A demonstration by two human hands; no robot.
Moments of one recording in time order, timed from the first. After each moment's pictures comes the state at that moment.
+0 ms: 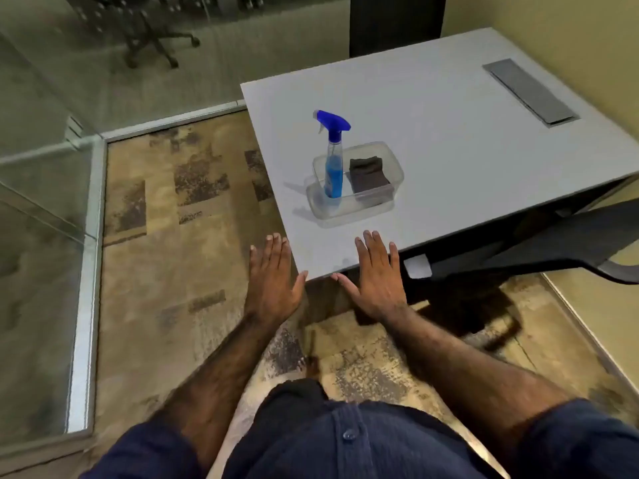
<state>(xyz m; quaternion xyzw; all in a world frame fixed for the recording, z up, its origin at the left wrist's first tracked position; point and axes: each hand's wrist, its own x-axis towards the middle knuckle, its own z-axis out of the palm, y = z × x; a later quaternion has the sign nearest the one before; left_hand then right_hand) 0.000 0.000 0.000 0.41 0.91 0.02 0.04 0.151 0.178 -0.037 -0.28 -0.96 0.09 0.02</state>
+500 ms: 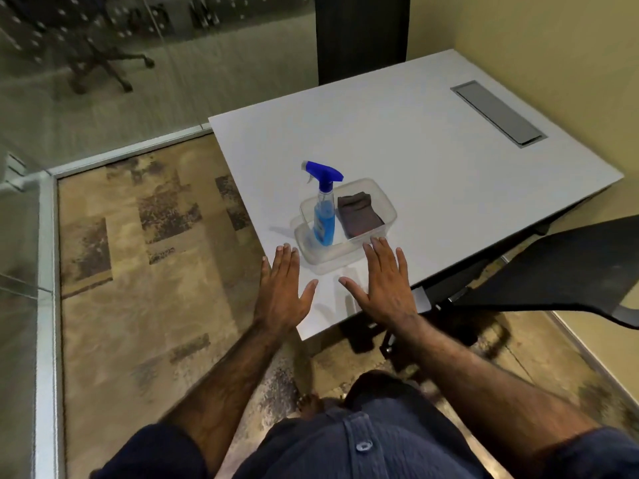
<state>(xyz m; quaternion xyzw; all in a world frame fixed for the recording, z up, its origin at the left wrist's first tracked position) -0.103 0.098 -0.008 0.45 0.88 0.06 0.11 0.072 0.251 -0.016 -0.37 -0.92 0.10 0.05</state>
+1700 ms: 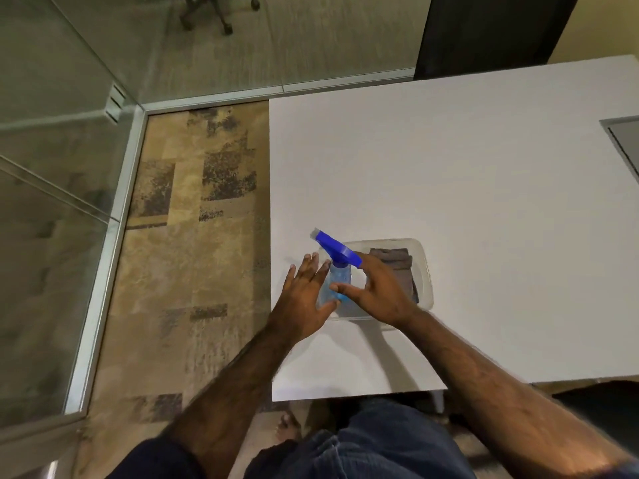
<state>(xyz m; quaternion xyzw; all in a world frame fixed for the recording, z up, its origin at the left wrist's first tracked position) -0.162 0.240 -0.039 0.37 0.89 0.19 0.19 -0.077 0.425 0.009 -0.19 -0.85 0.49 -0.03</state>
